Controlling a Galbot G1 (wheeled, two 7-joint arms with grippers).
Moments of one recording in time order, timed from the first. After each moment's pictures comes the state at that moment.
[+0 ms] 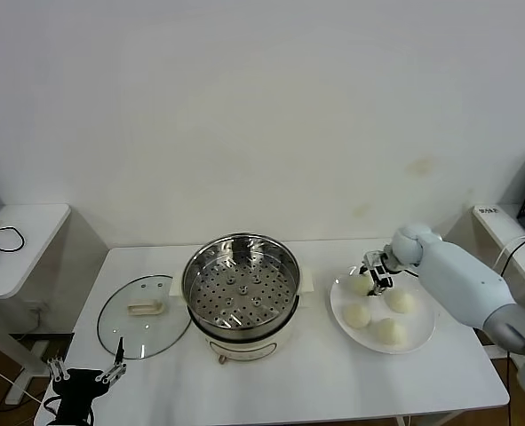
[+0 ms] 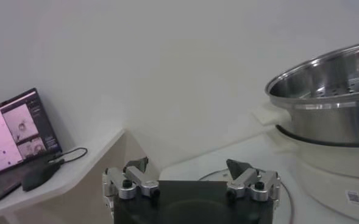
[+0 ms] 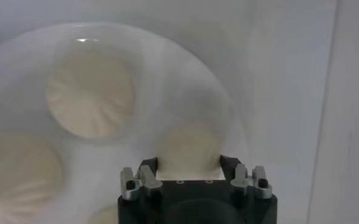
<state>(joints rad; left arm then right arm) 1.87 -1.31 -0.76 -2.22 0.03 0.07 -0.13 -0.03 0.93 -0.67 0.89 -0.31 0.03 -1.00</state>
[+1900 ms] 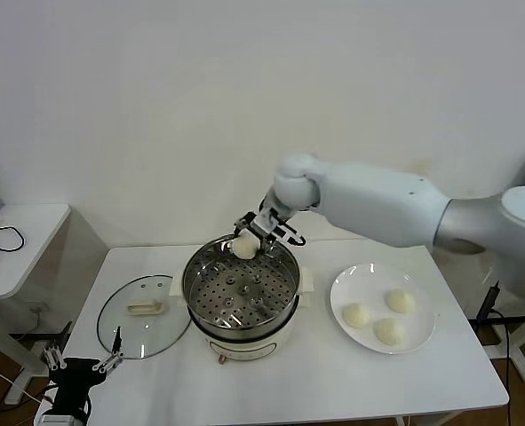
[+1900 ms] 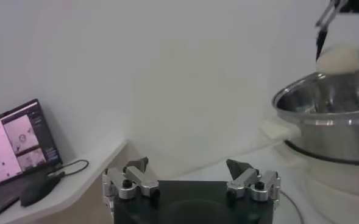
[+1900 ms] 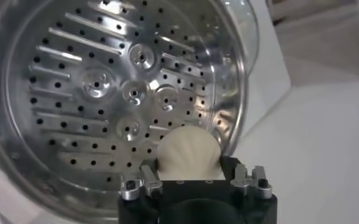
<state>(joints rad) 1.83 -1.27 -0.77 -2.21 0.00 0.07 -0.13 0.49 1.25 -1.25 1.18 -0.07 0.22 -0.85</state>
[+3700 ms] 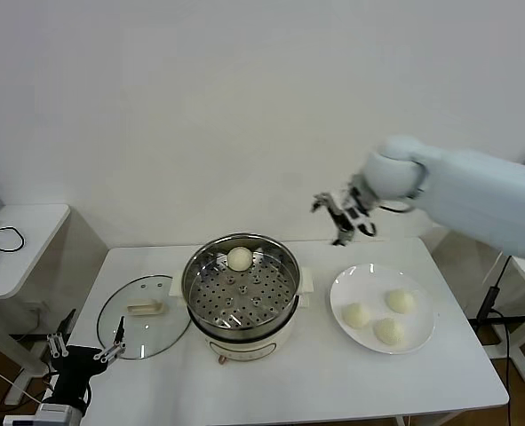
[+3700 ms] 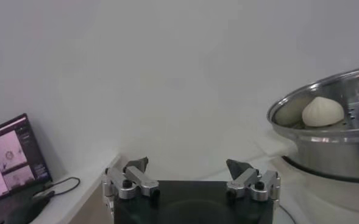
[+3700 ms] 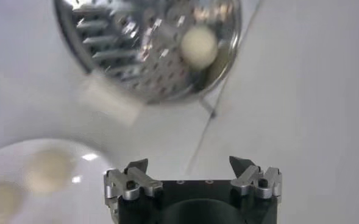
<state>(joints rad) 1.80 -1.21 -0.77 -2.23 -0.03 0.09 -0.12 0.62 0.70 -1.26 1.56 0.15 -0.25 -0.94</state>
